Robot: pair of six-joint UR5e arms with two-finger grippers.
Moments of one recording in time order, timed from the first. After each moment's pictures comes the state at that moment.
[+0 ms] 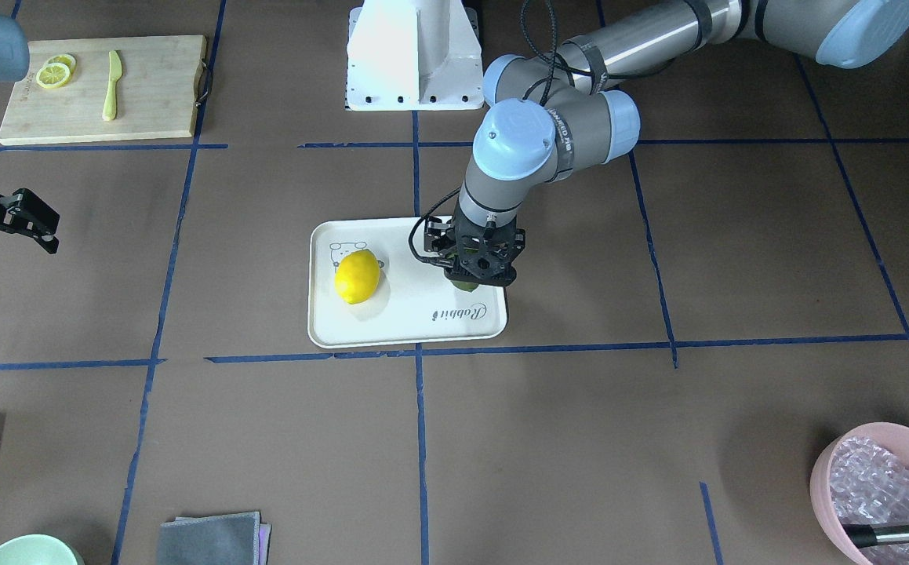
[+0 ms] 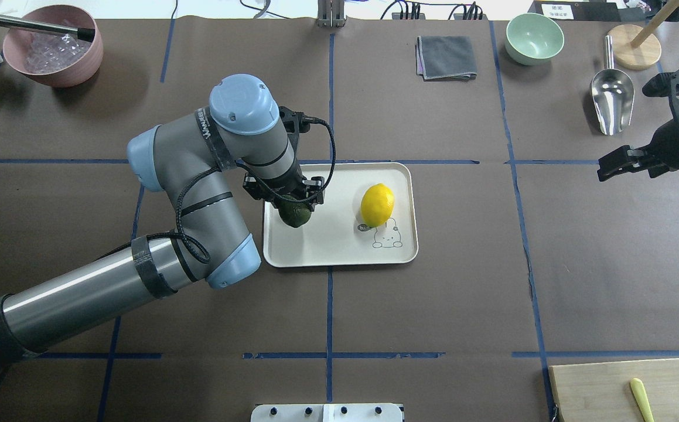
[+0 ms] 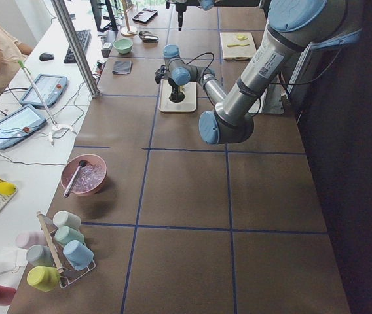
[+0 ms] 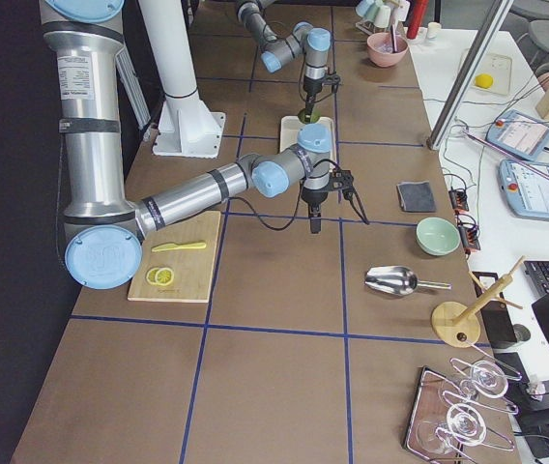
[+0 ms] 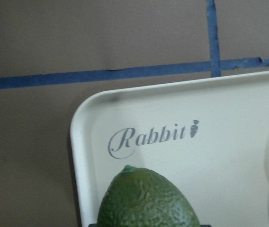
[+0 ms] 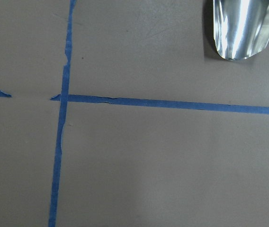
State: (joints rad) left arm -0.60 -2.38 -1.41 -1.73 -2.06 -1.05; right arm 1.05 -1.54 1.93 -1.43 2.15 0.66
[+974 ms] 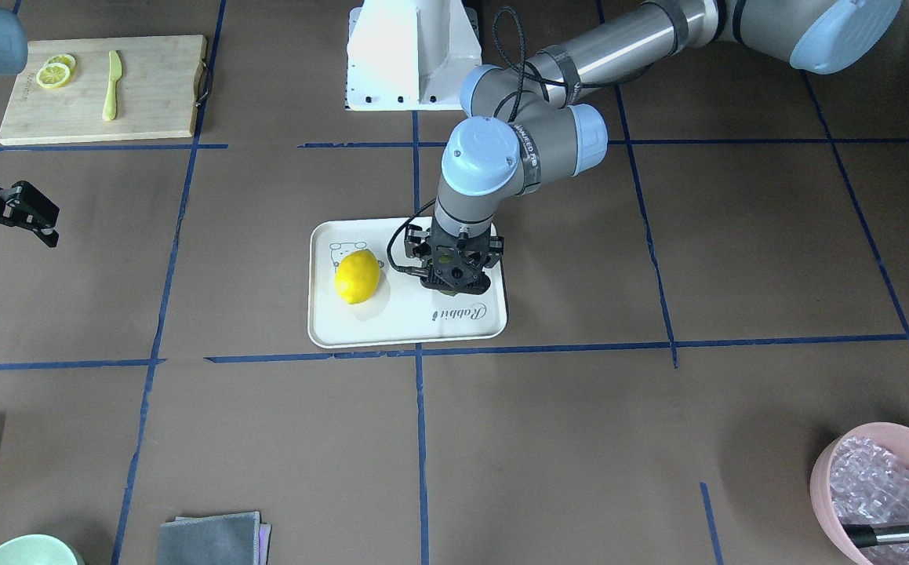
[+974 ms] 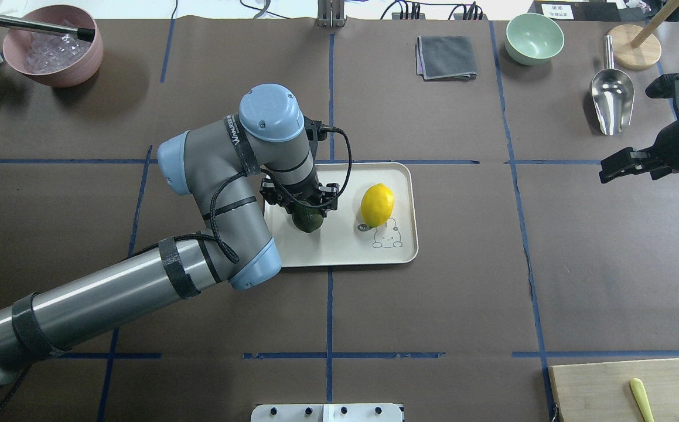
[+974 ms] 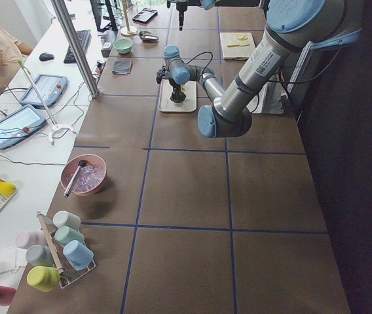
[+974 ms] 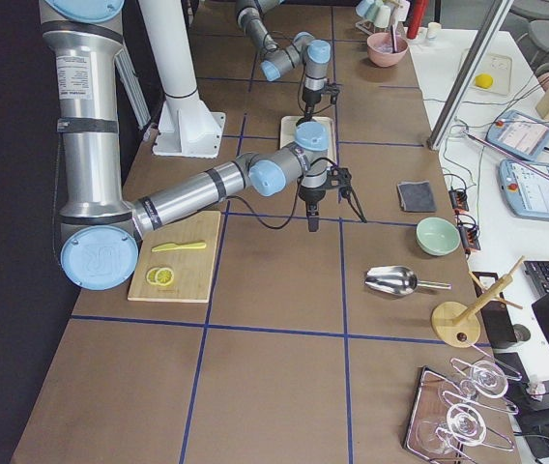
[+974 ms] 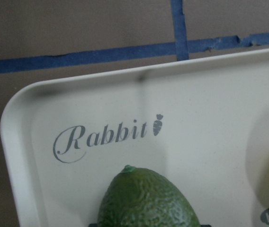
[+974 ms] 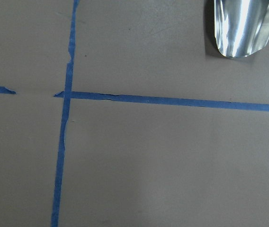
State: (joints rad) left arm -0.58 -2.43 -1.33 -1.74 -2.06 -1.05; right arm 1.05 -1.55 1.94 -1.43 2.16 0.66
